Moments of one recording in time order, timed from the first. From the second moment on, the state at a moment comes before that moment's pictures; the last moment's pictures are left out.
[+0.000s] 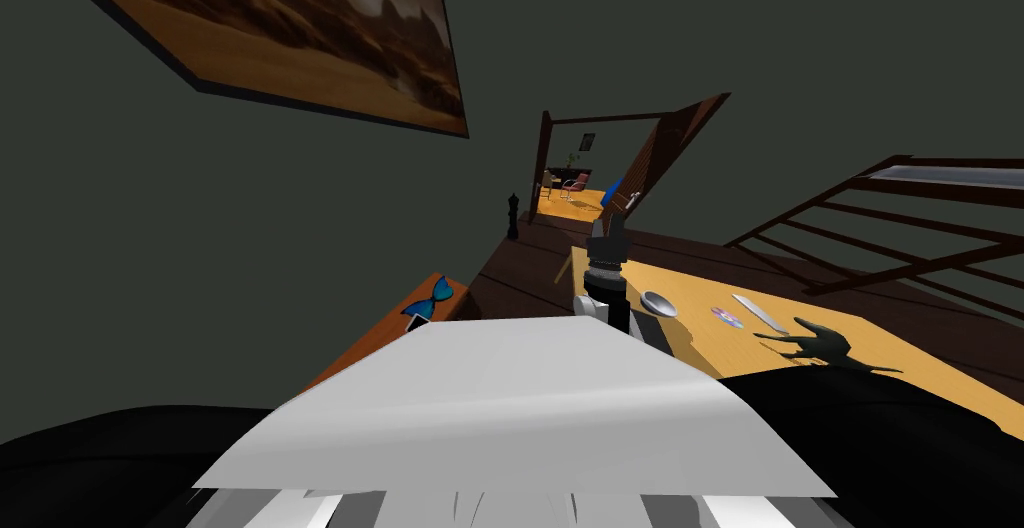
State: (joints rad) left arm 0.53 0.59 -0.09 -1.05 0.16 0.13 -0.22; right arm 0.46 -0.01 -0.04 -2.31 0.01 -0.54 0.00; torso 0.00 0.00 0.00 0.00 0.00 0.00
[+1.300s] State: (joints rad) left arm 0.44 0.57 -0.10 -0.83 0.13 0.14 -0.24; right arm 0.46 -0.01 -0.04 -2.31 0.01 -0.54 0.00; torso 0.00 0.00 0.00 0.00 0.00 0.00
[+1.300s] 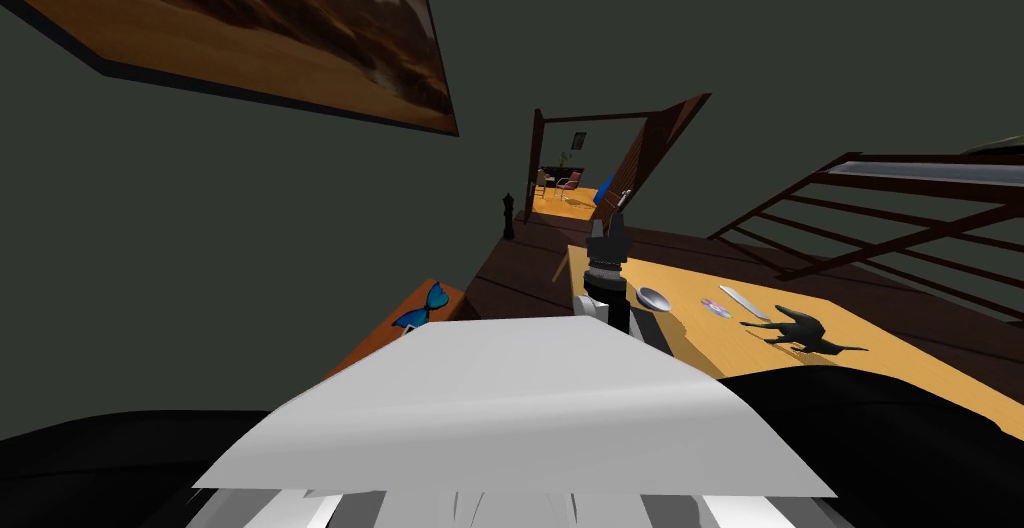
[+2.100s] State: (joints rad) left arm 0.43 0.56 -0.09 -0.81 0.12 0.13 -0.24; right arm 0.46 -0.01 -0.04 -2.31 0.01 -0.54 0.00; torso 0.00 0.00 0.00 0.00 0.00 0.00
